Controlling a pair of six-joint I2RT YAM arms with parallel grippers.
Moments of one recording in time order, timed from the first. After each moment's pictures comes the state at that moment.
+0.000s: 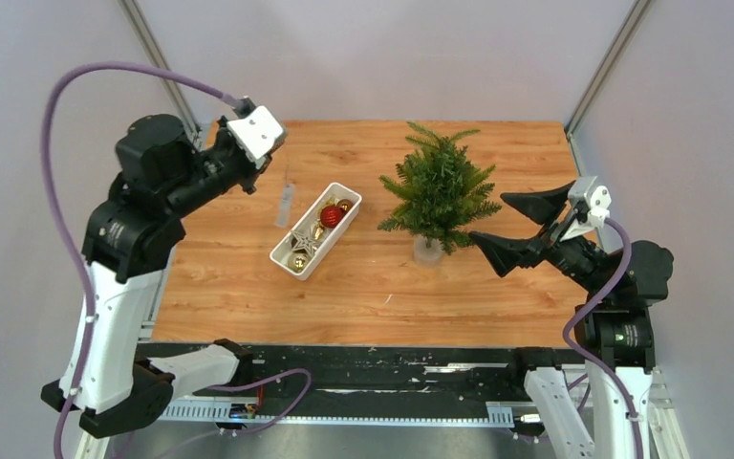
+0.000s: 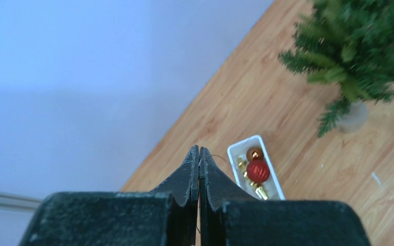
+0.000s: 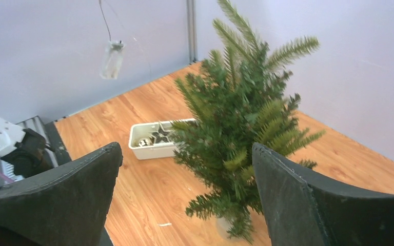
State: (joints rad) left arm -0.48 1.14 1.81 -0.86 0.20 0.55; right arm 0.00 0.54 0.96 -0.21 -0.84 0.19
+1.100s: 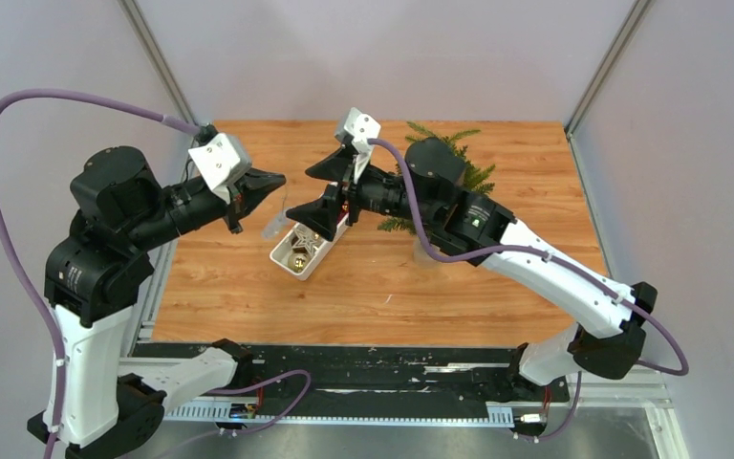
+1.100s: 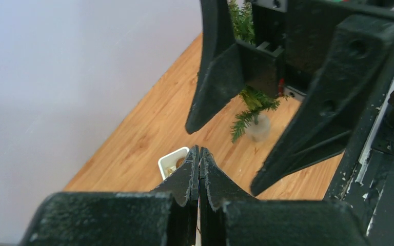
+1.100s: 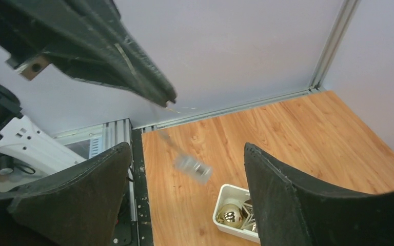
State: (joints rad) left arm -0.48 1.03 1.87 -0.97 0.45 0.32; right arm 1.04 1.44 1.67 -0.17 -0.27 0.07
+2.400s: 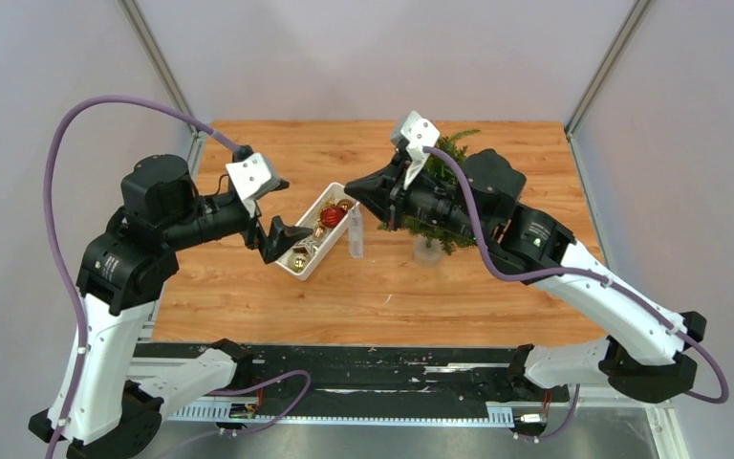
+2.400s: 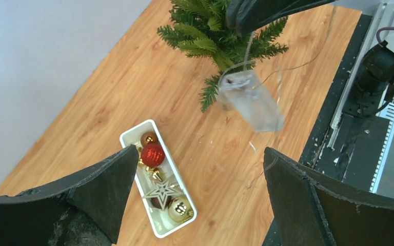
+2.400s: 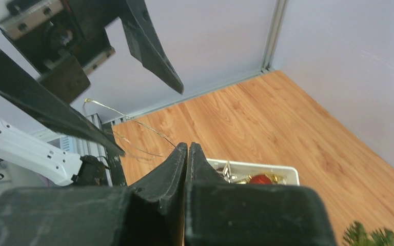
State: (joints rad) left arm -0.48 0.98 1.65 -0.98 0.52 0.32; right arm 1.04 1.28 1.62 -0.30 -0.10 0.03
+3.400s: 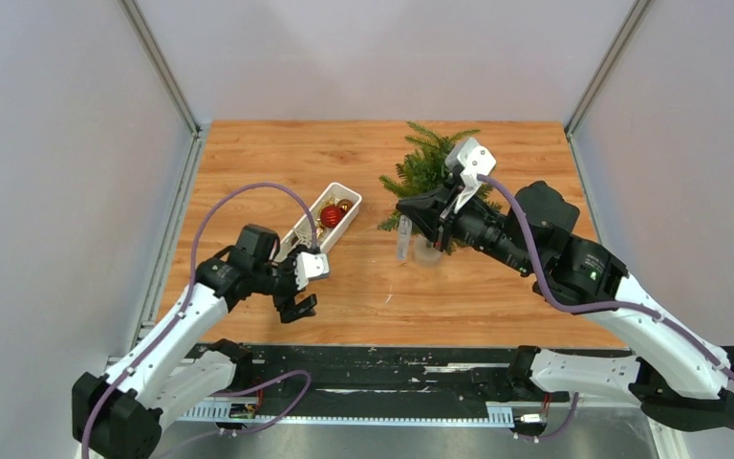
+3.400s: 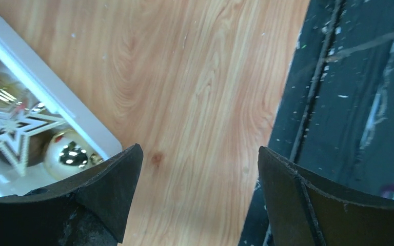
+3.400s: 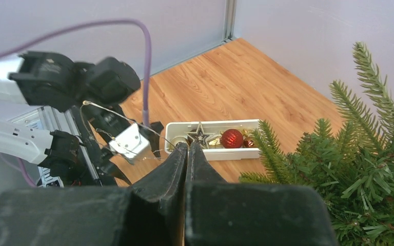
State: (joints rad) left arm -0.44 0.89 0.74 -0.83 0.60 0.71; right arm 1.03 1.00 1.42 -0.45 0.07 0.02
